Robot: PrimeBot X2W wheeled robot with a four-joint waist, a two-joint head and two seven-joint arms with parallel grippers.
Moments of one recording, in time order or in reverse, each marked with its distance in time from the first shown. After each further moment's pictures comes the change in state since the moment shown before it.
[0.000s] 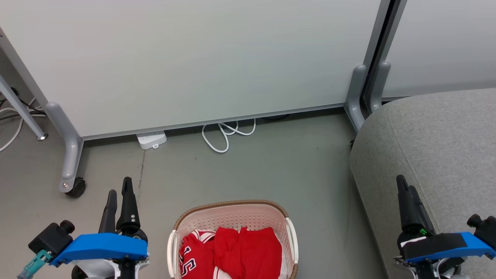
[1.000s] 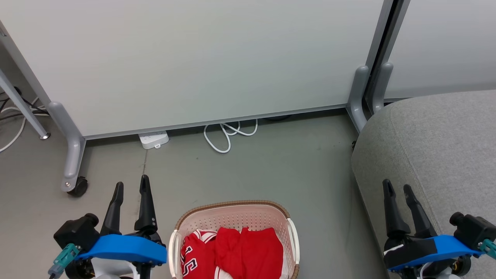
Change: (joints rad) left arm 0.000 0.004 -0.055 0.005 0.379 0.003 -0.085; right arm 0.000 -0.002 0.035 0.028 -0.348 0.000 -0.086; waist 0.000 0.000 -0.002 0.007
